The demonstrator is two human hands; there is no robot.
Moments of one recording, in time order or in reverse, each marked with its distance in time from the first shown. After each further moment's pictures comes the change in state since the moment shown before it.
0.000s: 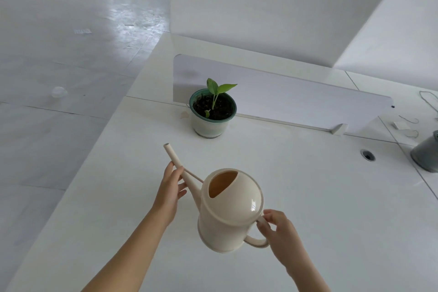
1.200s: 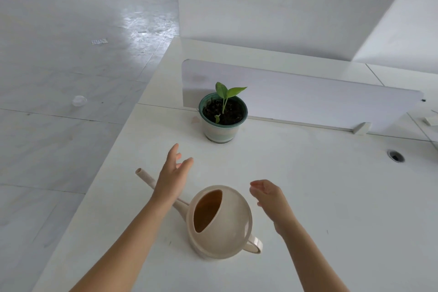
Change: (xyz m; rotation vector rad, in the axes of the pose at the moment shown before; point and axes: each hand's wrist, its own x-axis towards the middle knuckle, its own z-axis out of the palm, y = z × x) left_hand -0.011 0.064 0.007 0.484 0.086 0.199; right_hand 0.080 -0.041 0.022 0.193 -0.073 -0.018
